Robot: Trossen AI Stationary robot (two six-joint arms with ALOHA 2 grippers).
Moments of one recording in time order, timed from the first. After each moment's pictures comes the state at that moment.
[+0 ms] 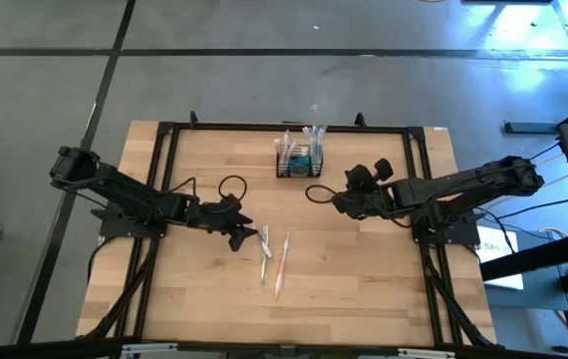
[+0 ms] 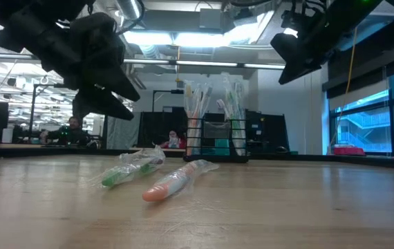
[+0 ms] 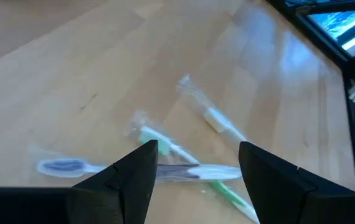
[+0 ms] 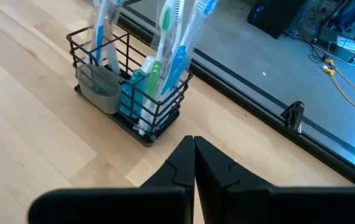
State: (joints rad) left arm -0.20 1.27 0.45 0.22 -0.25 -0.80; right arm 0.17 1.27 0.86 -0.63 0.93 0.70
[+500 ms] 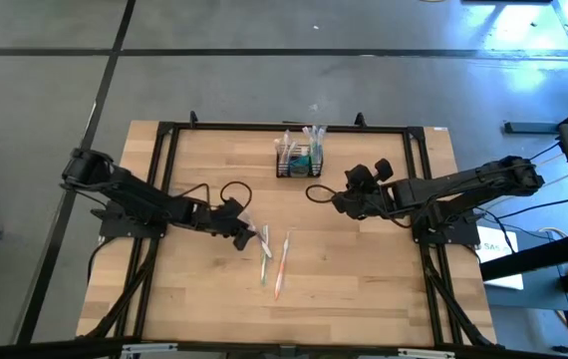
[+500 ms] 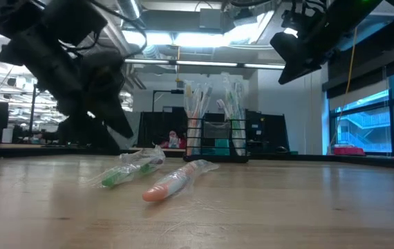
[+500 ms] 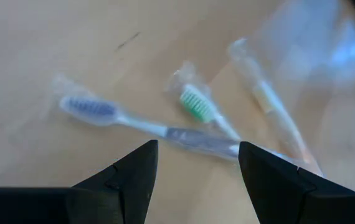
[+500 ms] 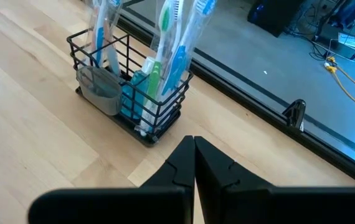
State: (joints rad) left arm -0.20 1.40 0.45 0.19 -0.24 -1.01; right arm 0.17 1.27 0.86 -0.63 0.93 0.72
